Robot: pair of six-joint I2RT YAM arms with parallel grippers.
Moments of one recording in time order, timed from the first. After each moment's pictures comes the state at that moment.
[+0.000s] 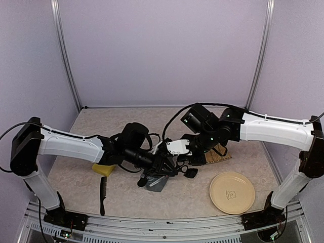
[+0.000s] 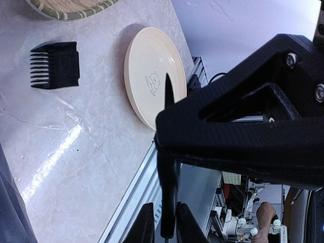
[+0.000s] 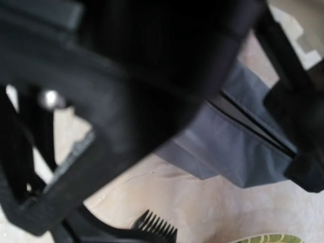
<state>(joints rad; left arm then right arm) -0.98 1.69 0.99 0.12 0.68 -0.87 1.01 1.59 1.36 -0.79 -0.07 -0.75</state>
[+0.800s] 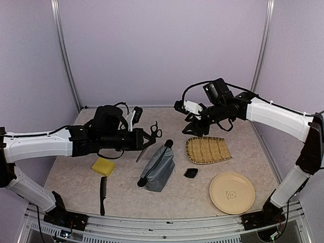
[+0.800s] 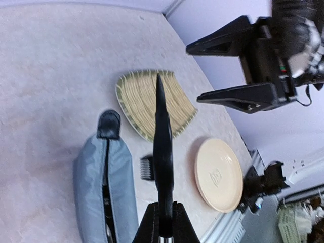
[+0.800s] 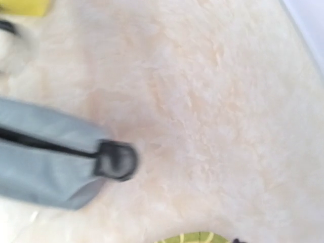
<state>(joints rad) -0.90 1.39 0.98 -0.07 0.17 -0.67 0.70 1.59 1.42 -0.58 -0.25 -0.61</state>
